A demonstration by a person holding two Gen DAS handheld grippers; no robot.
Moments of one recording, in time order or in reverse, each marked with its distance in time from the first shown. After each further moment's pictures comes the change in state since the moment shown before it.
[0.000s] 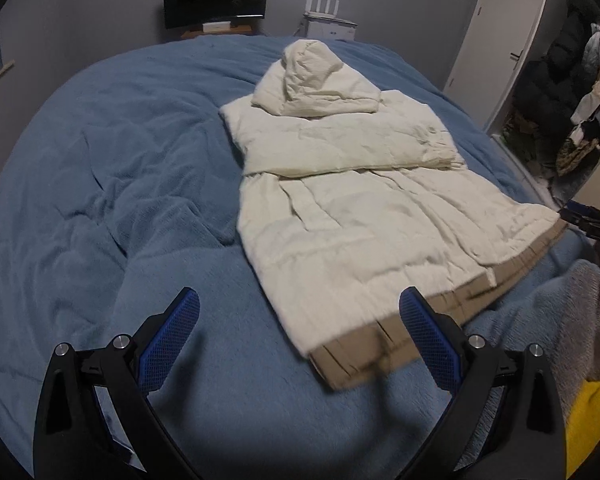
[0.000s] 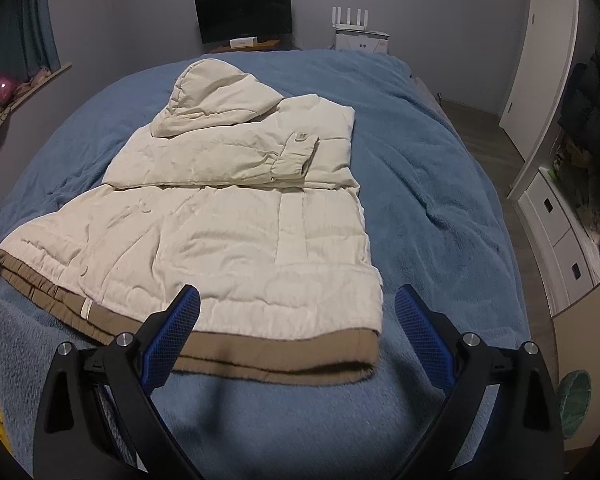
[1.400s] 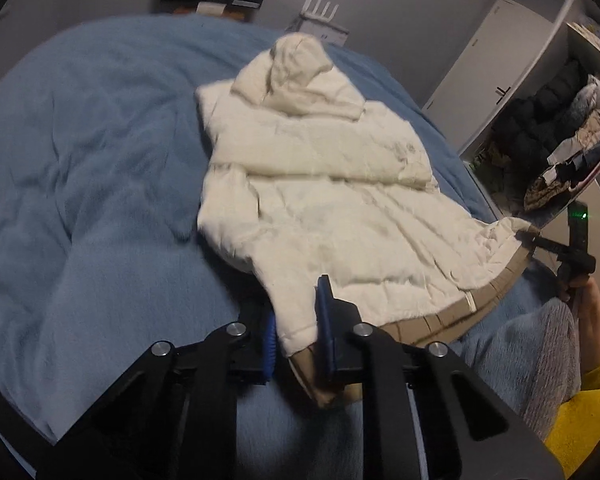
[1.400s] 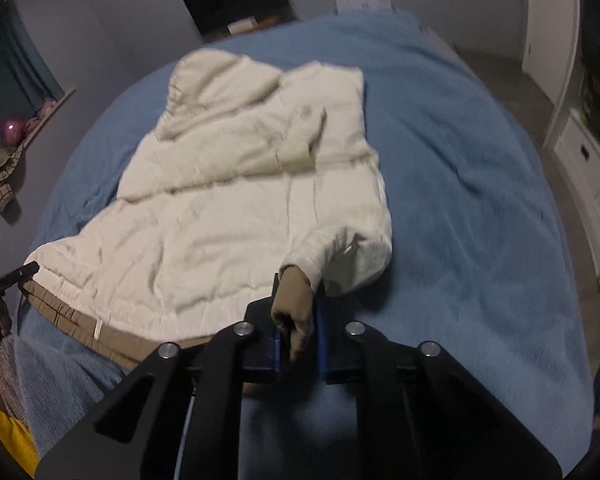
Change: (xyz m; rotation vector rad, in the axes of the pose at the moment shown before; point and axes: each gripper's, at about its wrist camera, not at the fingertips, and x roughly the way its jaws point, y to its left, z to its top) left arm 0.028 0.014 0.017 -0.113 -0.023 -0.163; right arm 0.039 -0.032 0.023 0.131 0.087 0.171
